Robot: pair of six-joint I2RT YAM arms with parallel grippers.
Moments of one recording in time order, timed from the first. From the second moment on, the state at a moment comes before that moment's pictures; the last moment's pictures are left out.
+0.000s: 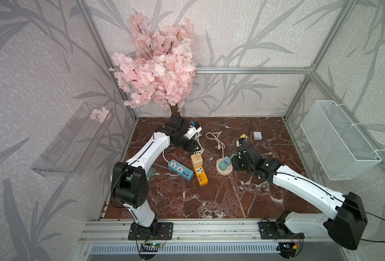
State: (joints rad) left arm -0.30 1.66 1.47 -0.87 0.62 0.25; right arm 0.68 1.26 0.95 -0.54 0.19 0.59
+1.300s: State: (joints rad) left arm -0.22 1.27 0.98 -0.91 0.41 0.28; right arm 0.33 2.06 1.35 -0.06 0.03 0.78
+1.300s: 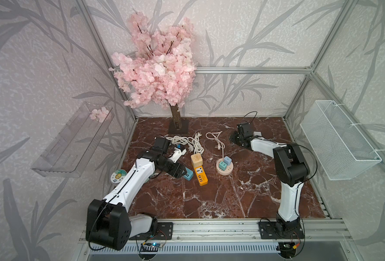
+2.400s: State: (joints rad) left arm -0.22 1.27 0.98 -0.89 0.38 0.27; right arm 0.27 2.05 1.32 -0.14 -0.04 0.72
